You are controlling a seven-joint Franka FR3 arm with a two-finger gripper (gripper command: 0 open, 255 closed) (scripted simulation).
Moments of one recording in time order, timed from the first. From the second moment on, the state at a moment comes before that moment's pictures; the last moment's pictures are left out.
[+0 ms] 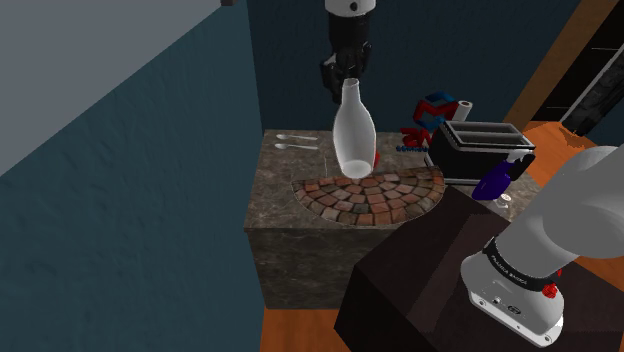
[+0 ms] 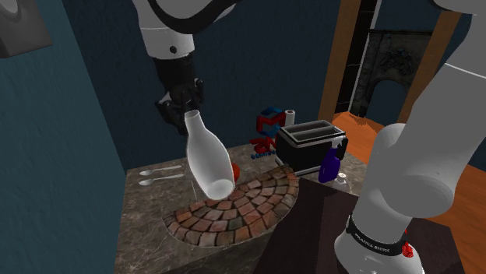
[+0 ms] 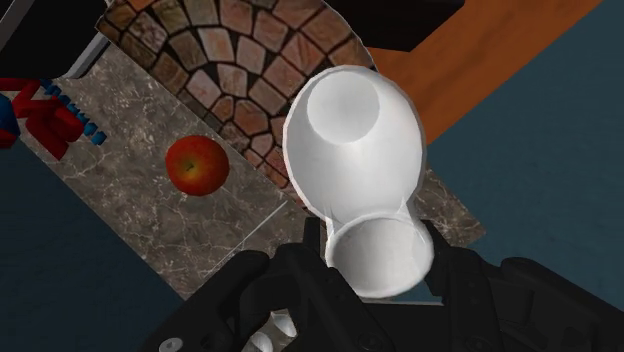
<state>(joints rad) 0.07 -0.24 0.28 -2.05 -0.06 1.79 0.23</state>
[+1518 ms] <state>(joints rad) 0.03 -0.37 0.18 -1.96 -0.06 1.58 0.07</state>
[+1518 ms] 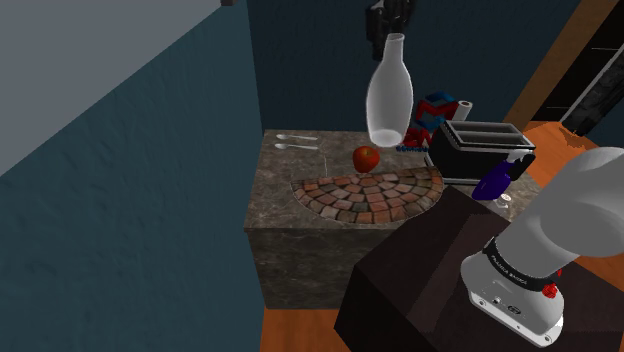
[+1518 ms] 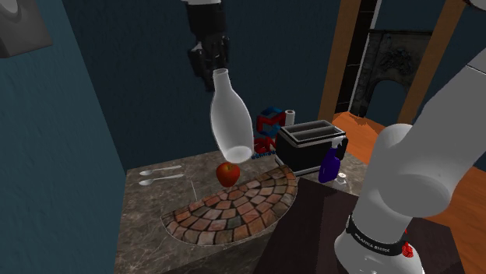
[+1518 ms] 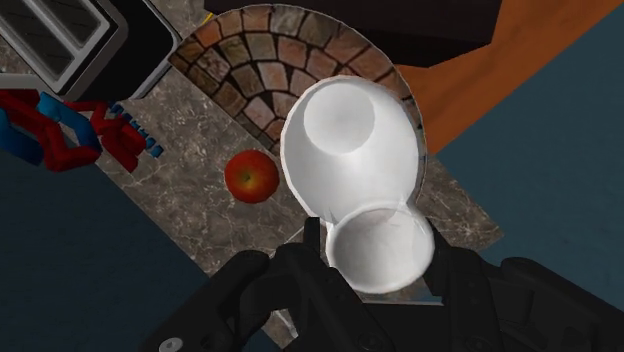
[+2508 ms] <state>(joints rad) -0.07 -0.65 -0.09 -2.20 -0.17 1.57 -0.26</state>
